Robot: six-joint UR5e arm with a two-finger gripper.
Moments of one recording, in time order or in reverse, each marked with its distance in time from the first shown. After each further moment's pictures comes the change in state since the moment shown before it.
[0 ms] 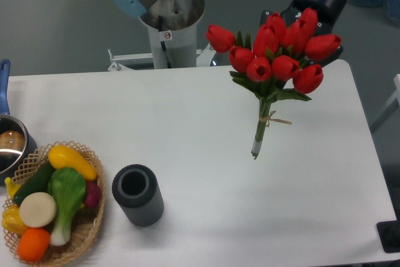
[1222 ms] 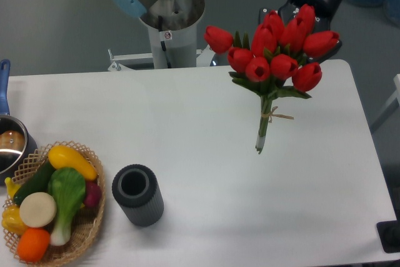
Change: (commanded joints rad) arm -0.003 0.035 -0.011 -0.005 0.100 -0.008
